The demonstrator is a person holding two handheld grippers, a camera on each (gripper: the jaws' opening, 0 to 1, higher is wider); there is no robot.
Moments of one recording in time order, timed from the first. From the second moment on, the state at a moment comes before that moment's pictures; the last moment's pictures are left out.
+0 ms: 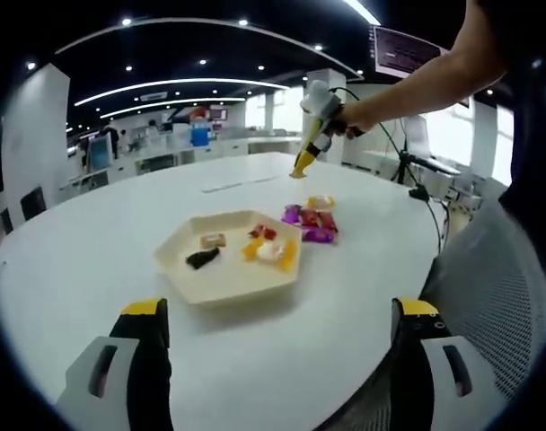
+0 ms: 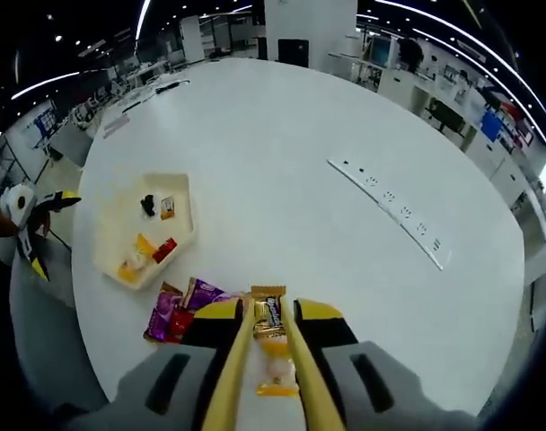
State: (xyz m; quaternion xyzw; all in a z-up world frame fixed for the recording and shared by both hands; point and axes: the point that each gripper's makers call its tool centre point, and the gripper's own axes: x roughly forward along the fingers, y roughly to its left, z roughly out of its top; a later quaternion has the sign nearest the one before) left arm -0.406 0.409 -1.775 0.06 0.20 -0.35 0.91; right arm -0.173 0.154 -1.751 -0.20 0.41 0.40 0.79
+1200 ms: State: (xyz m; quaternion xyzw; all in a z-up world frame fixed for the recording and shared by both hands) left arm -0.406 0.409 -1.774 0.07 0.20 -0.35 0.91; right arm -0.179 0.170 -1.715 -0.20 0.40 0.39 0.80
